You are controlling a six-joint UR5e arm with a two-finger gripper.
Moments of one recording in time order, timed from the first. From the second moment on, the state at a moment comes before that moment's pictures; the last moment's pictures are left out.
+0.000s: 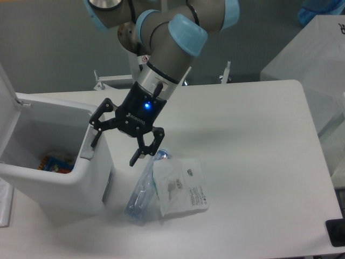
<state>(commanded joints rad) 2.45 -1.72 -1.76 -0.79 0.76 0.37</state>
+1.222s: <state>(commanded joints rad) 2.65 -1.93 -1.59 -0.81 1.21 0.93</state>
